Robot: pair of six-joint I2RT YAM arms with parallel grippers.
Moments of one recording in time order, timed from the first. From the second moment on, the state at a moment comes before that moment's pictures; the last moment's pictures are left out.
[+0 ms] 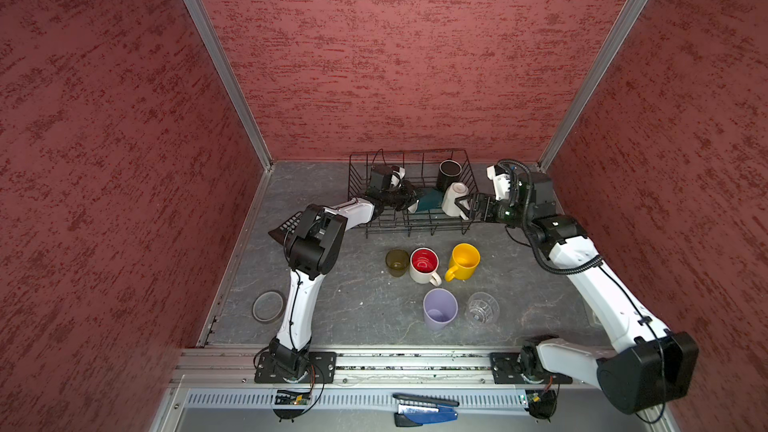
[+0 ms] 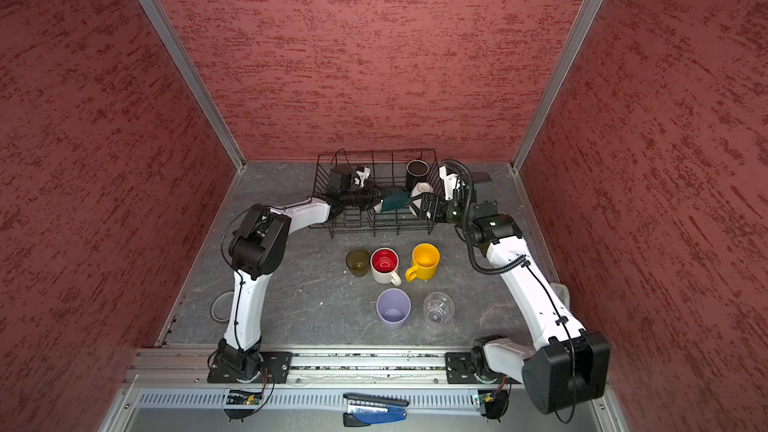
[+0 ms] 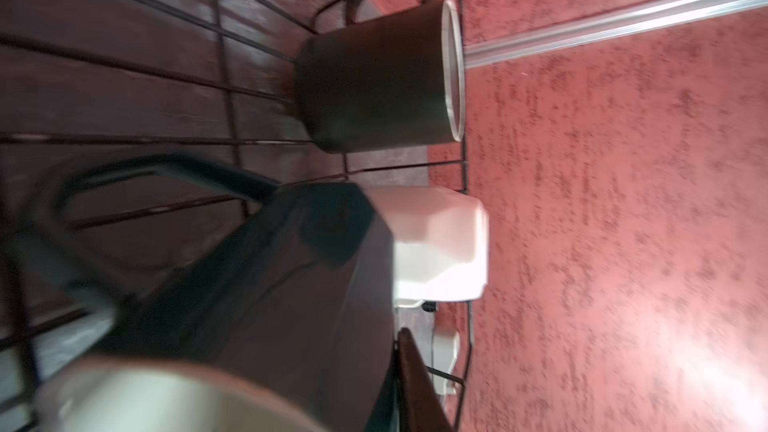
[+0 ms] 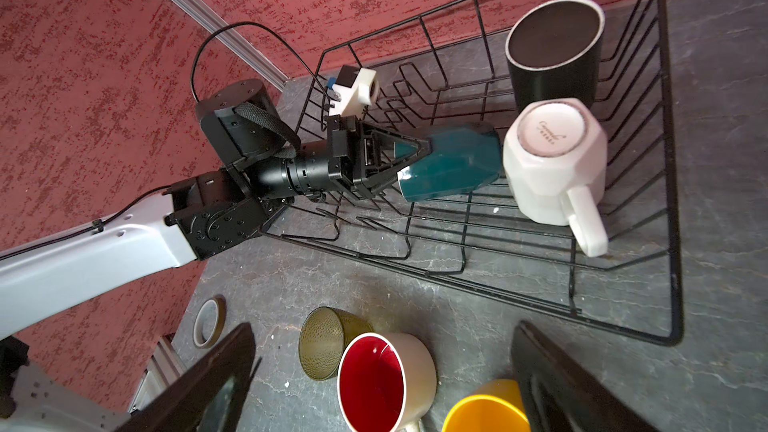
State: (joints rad) left arm -0.44 2.22 1.53 0.27 0.67 -1.07; right arm 0.21 1.21 1.12 -0.46 -0.48 0.39
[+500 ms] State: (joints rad) left arm -0.40 2.14 1.34 0.58 0.83 -1.32; right arm 0.17 1.22 1.12 -0.40 -0.58 0.44
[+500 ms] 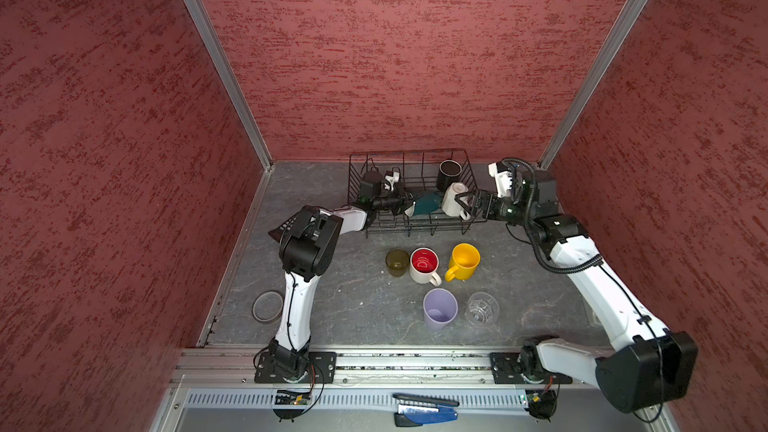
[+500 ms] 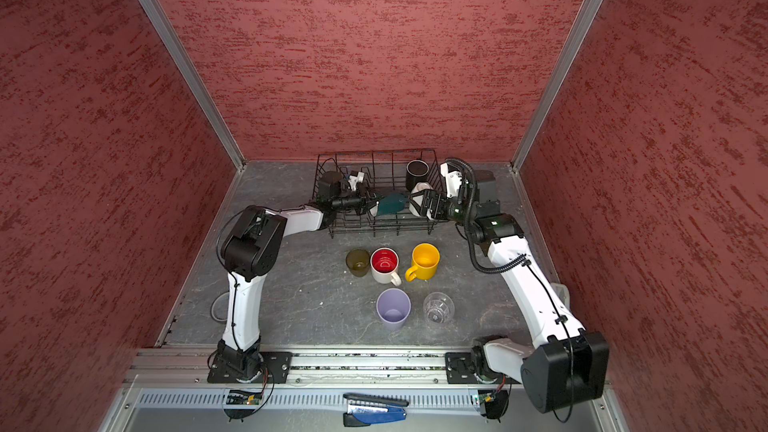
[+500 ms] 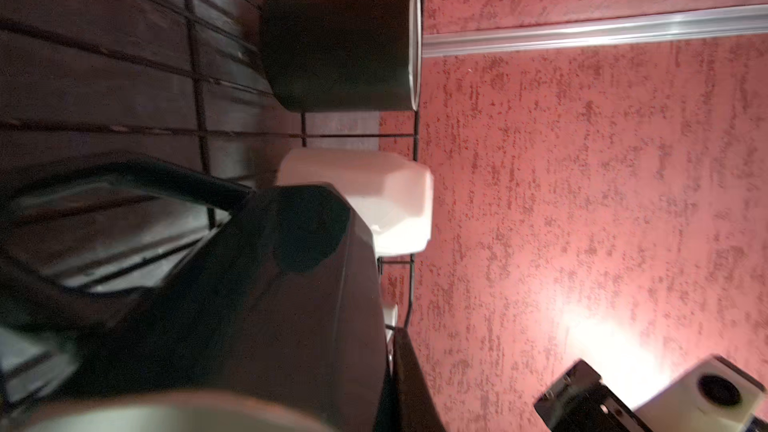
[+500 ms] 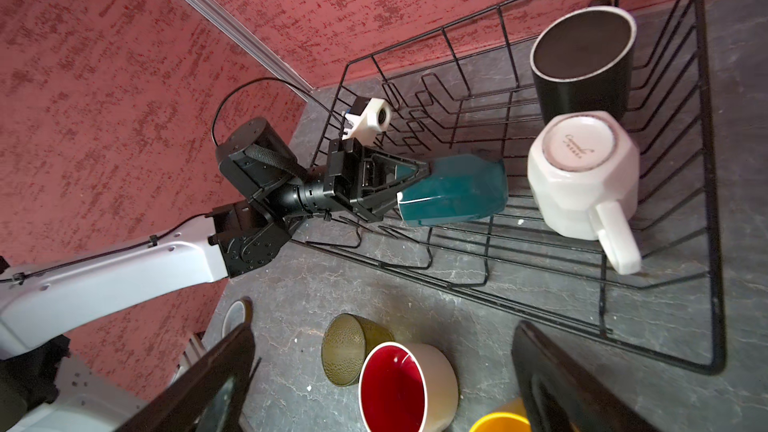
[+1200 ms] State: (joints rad) left arm -0.34 1.85 1.07 1.10 1.18 -1.30; right arm 0.15 1.33 1.14 -0.16 -0.95 0.60
